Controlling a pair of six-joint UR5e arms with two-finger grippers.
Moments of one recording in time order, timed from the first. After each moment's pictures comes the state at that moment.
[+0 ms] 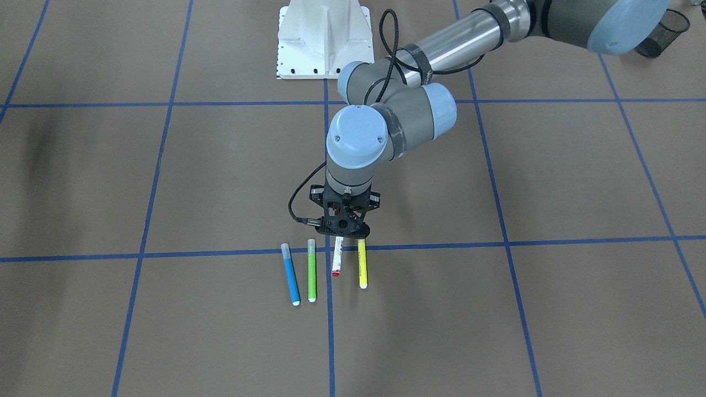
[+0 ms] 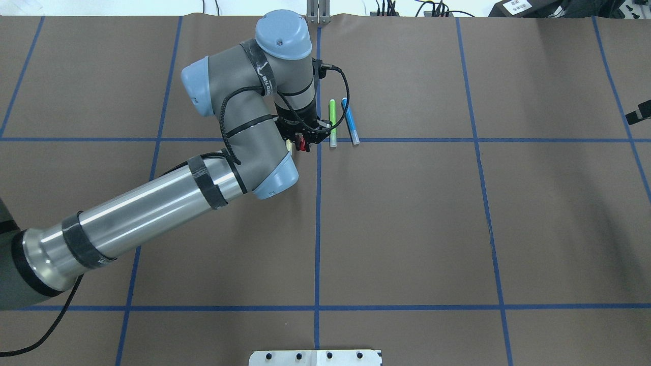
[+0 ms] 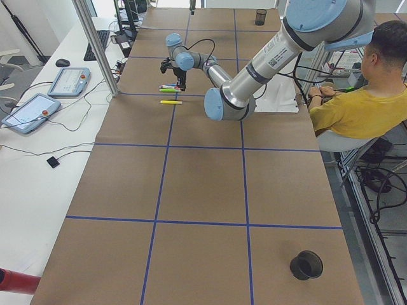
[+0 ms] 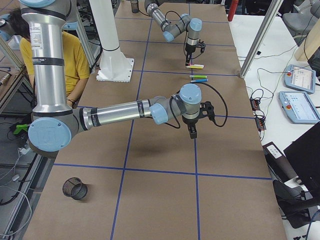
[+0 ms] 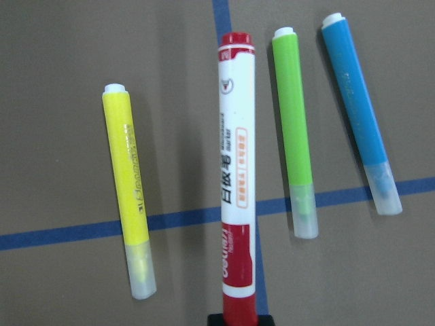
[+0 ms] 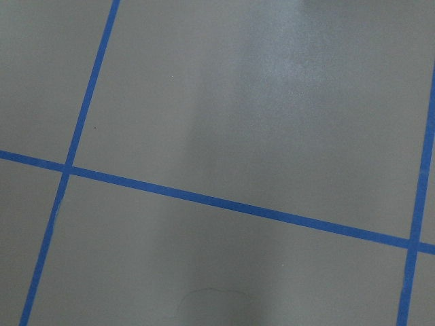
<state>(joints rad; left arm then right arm) -0.68 -2.55 -1.26 -1.58 -2.11 -0.88 1.37 -1.55 1.74 -1.32 2.40 0.25</state>
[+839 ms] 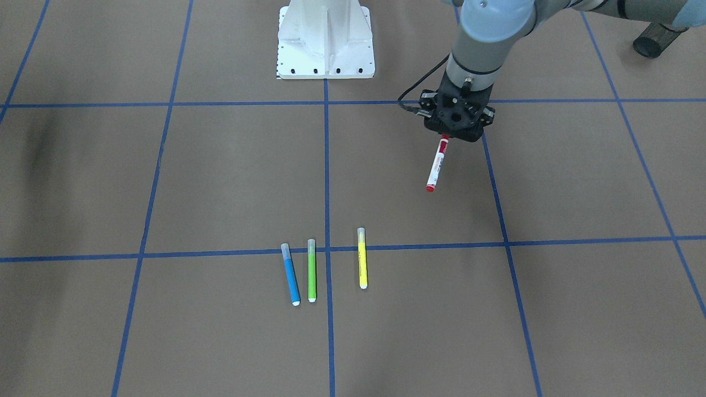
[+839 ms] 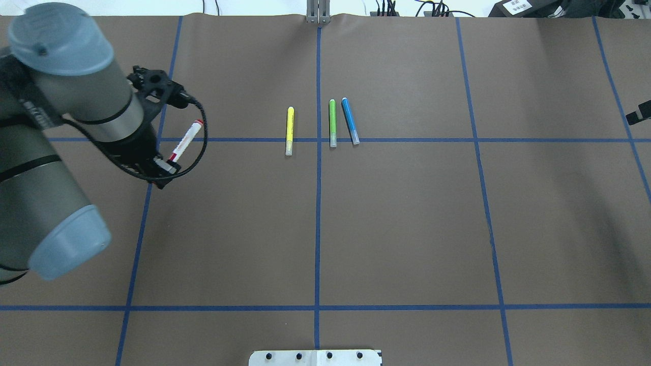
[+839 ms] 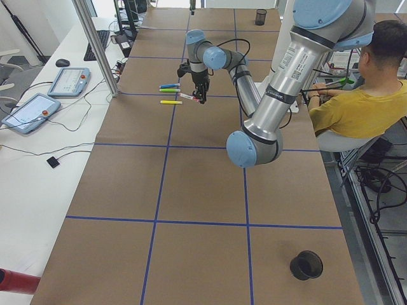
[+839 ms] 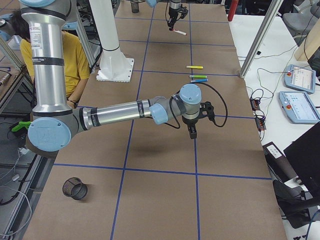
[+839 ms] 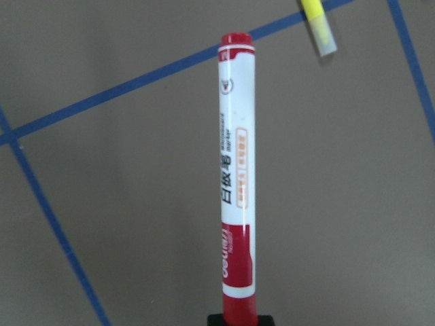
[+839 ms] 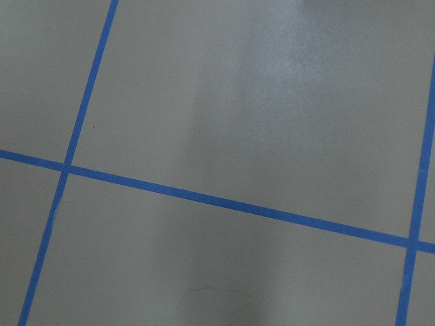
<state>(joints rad) -0.79 -2.01 -2.14 -1.05 -2.10 -0.40 1.37 -1.55 1.74 -1.32 2.40 0.25</state>
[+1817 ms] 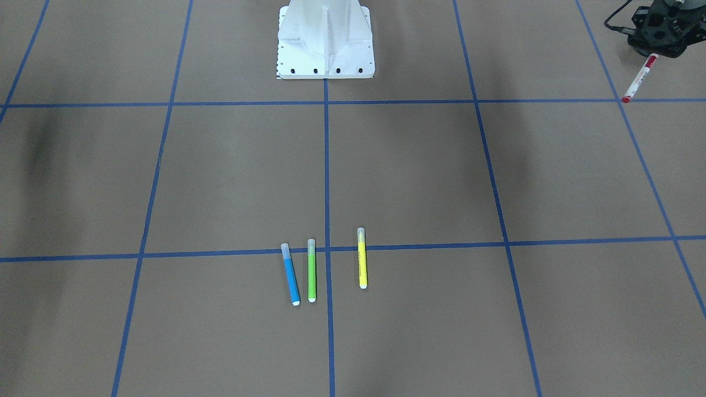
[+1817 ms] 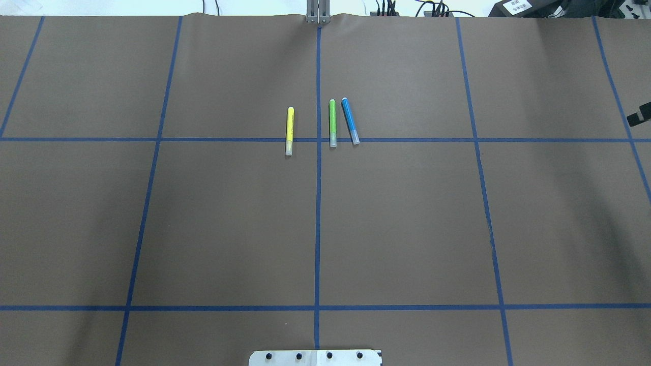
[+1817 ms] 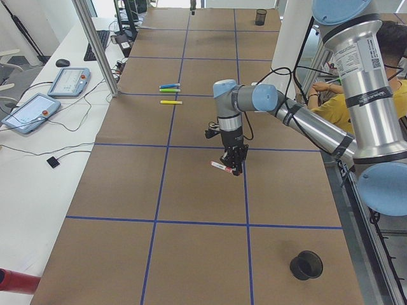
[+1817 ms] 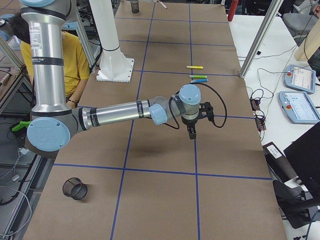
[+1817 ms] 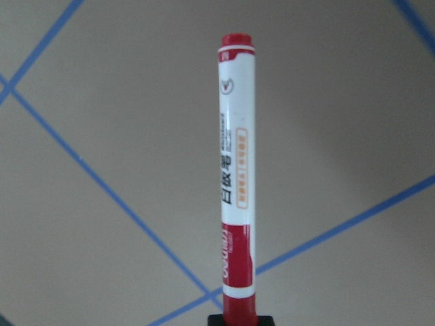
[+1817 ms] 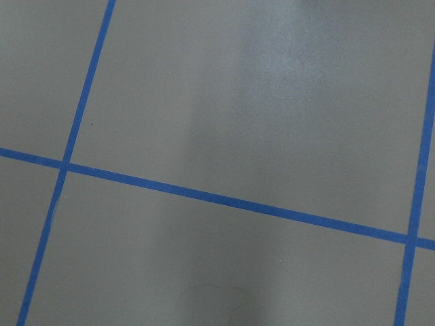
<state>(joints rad) -1.01 -1.18 -2.42 -1.03 -1.89 0.27 1.37 -1.55 1.74 -1.32 2.40 0.25</state>
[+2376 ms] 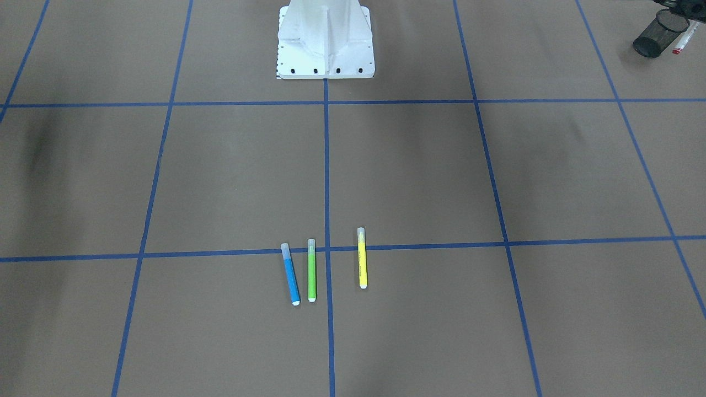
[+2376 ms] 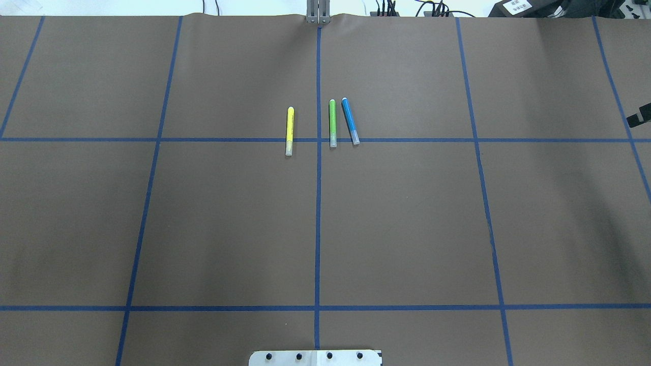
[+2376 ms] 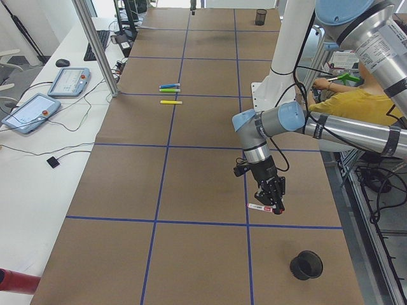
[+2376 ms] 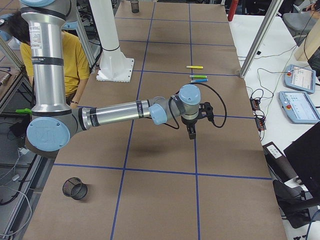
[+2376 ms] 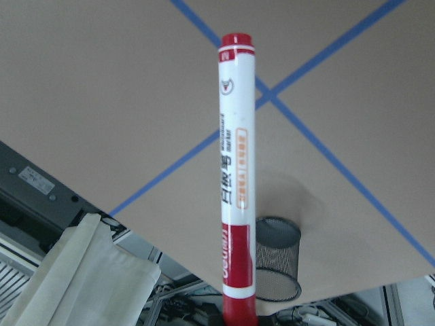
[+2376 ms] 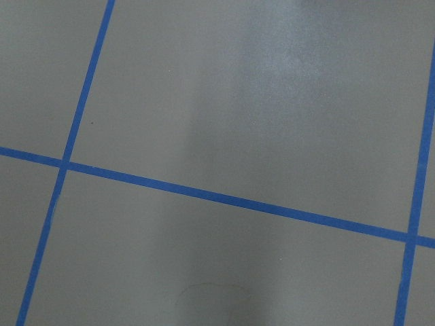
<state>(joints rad) -1.03 -0.90 -2.37 -1.03 -1.75 0.40 1.37 -1.56 1.74 -1.32 2.40 0.25</state>
